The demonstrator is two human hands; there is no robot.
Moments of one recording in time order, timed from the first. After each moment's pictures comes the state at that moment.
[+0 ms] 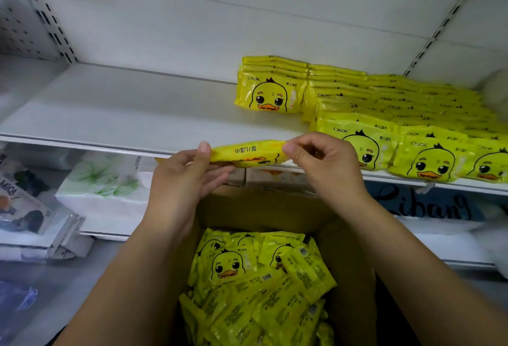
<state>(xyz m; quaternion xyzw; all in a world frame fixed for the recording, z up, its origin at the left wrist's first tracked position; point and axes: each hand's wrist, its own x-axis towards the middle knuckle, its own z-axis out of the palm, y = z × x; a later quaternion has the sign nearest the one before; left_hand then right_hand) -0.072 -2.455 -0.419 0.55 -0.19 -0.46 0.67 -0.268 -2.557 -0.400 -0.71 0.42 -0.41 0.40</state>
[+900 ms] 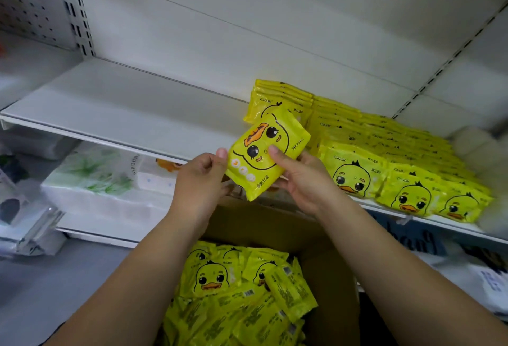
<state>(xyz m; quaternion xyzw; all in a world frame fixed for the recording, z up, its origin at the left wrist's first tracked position) -0.063 -2.463 -0.435 0.58 -0.23 -0.41 0.66 -0.211 -2.560 -0.392 -0.51 0.43 -0.35 0.66</state>
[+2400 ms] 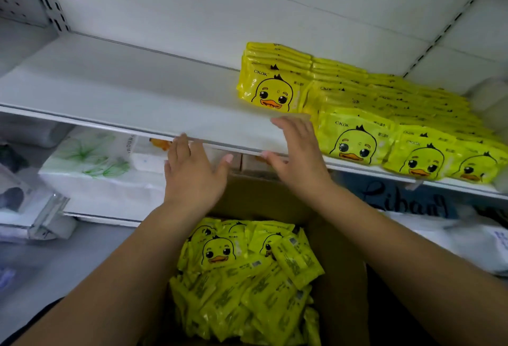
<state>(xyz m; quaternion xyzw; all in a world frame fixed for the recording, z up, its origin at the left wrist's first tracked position) -0.062 -2.475 -0.473 0.83 -0.45 -0.17 0.28 -0.240 -2.580 -0.445 -0.88 0.39 -0.26 0.07</state>
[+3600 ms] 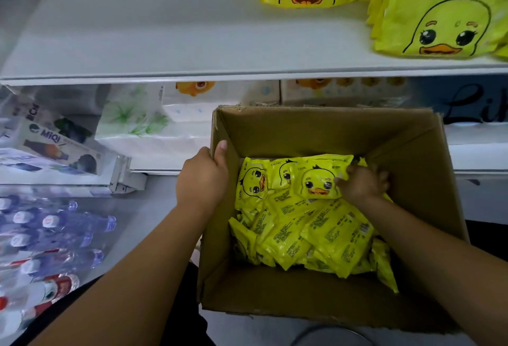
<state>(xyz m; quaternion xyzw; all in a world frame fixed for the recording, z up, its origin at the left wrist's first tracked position) -0.038 -2.412 -0.562 0.88 -0.39 -0.21 0.17 -0.325 -2.519 -0.665 -0.61 0.75 0.09 0.24</state>
